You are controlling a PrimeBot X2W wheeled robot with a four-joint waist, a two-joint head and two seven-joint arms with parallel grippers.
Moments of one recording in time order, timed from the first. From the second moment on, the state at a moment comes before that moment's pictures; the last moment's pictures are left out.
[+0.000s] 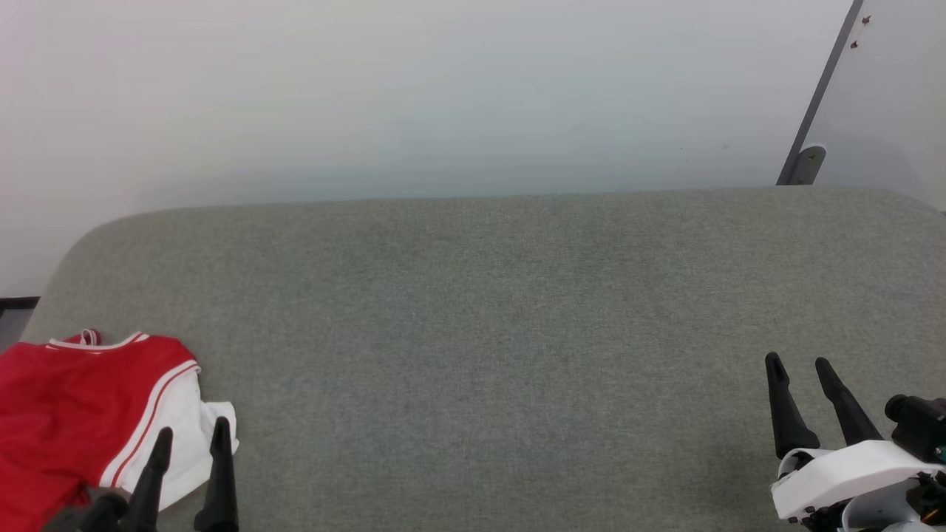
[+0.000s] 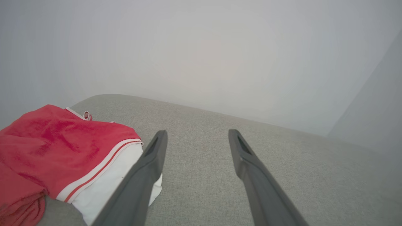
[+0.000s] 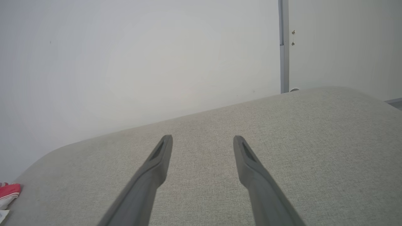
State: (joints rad) left arm 0.14 0.26 0.03 0.03 -0.50 -0.01 -0.21; right arm -0.10 -0.12 -0.03 0.22 0.42 0.13 -0.09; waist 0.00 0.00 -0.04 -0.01
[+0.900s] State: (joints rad) left arm 0.18 0.28 0.04 0.00 -0.35 -0.03 -0.26; right arm -0.10 -0.13 -0.01 0.20 0.24 0.13 -0.11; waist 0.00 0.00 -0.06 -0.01
